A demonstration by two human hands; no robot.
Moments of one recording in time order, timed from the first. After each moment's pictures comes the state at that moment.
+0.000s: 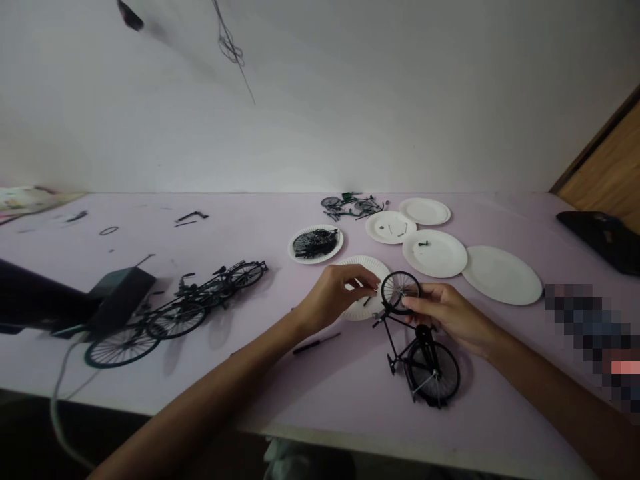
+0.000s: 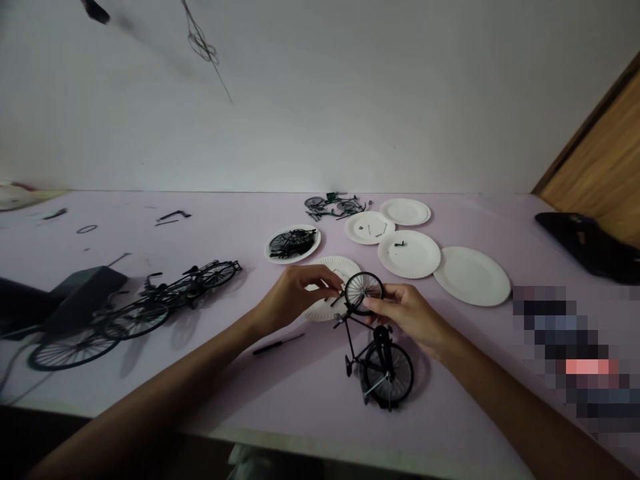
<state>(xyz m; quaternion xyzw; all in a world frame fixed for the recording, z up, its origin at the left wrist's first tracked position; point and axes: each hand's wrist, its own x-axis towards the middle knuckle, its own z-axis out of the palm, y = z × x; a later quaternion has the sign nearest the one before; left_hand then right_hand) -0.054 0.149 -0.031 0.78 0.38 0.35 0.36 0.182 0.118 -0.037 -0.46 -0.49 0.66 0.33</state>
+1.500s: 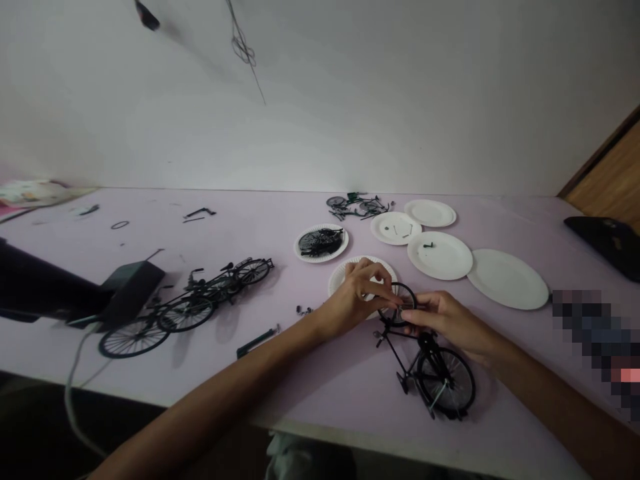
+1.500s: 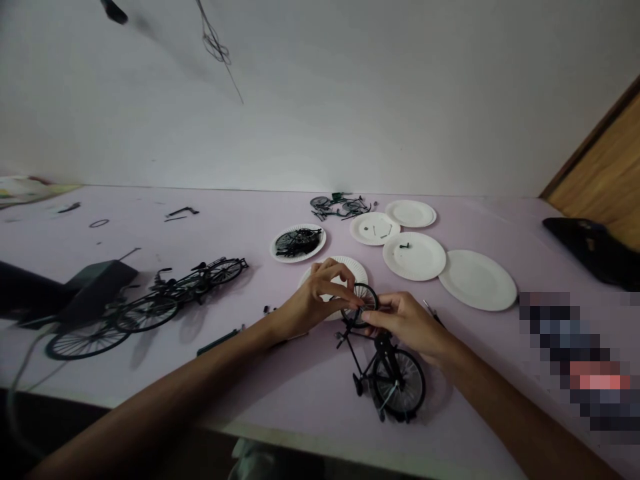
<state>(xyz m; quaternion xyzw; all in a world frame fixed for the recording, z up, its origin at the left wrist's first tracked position) -0.041 0.140 -0.030 0.87 0.35 0.28 0.21 0.173 0.111 -0.030 -0.45 -0.54 0.65 0.28</state>
